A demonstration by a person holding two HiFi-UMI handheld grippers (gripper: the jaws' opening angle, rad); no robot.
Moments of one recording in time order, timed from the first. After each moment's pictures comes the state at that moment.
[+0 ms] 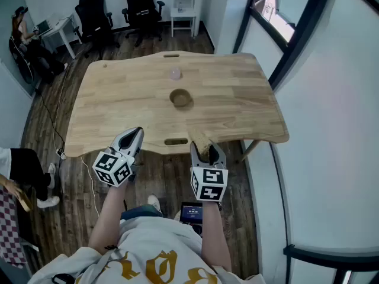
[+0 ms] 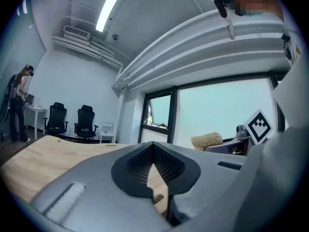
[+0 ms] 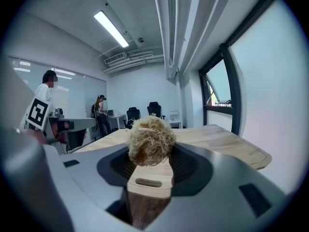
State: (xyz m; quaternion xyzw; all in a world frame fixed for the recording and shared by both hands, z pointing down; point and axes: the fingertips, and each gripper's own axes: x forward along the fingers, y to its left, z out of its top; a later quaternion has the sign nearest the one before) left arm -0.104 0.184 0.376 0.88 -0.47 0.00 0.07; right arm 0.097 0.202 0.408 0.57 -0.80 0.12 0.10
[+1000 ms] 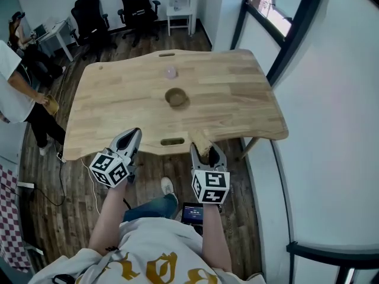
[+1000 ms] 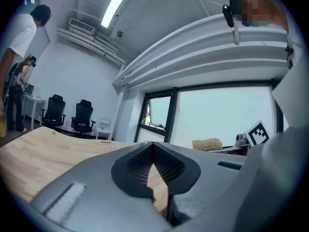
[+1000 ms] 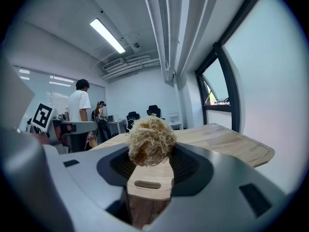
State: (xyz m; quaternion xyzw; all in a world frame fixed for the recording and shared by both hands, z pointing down) left arm -0.087 0.176 0.383 0.88 -0.46 -0.03 0.11; right arm 0.121 0.201 0.416 0.57 -0.81 0.13 0.06
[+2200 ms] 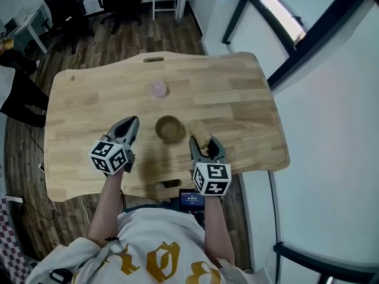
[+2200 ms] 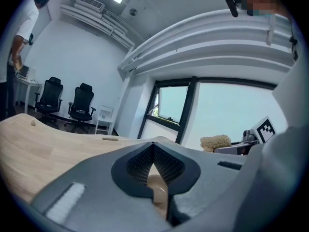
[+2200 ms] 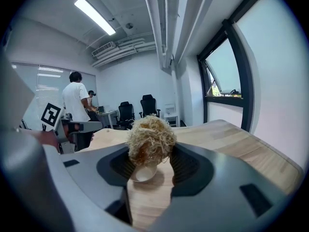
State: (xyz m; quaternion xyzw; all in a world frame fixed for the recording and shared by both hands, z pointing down) left arm -0.106 -0.122 0.454 0.88 -0.45 0.01 0.17; right arm 0.109 -0.066 0.462 0.58 -0.79 0.16 0.12
